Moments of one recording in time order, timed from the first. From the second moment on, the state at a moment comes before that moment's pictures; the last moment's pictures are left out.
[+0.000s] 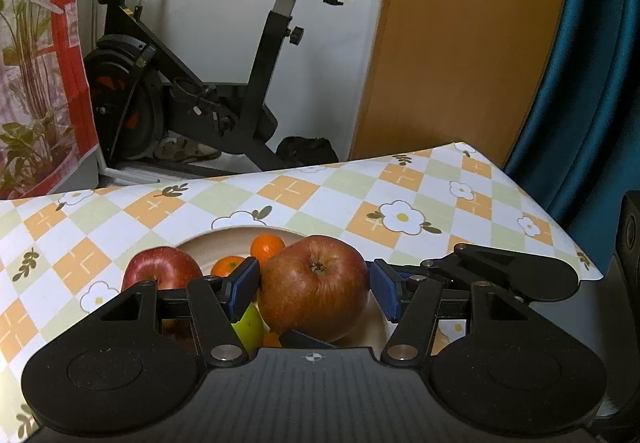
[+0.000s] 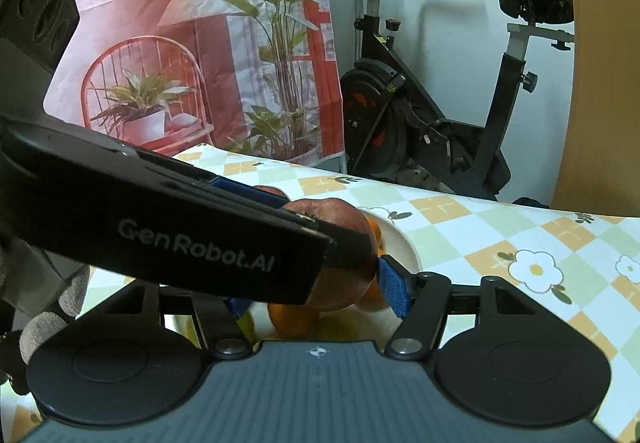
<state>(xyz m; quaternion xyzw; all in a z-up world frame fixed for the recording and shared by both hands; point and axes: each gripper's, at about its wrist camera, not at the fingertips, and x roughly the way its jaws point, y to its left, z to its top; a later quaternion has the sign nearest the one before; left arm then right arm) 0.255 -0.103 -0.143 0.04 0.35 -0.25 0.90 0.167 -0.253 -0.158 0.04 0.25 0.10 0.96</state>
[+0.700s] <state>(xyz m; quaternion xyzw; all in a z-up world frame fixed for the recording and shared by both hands) 0.286 -0.079 -0.148 -0.03 0.39 -0.23 0.89 0.213 -0.247 -0.153 0.03 0.27 0.10 0.96</state>
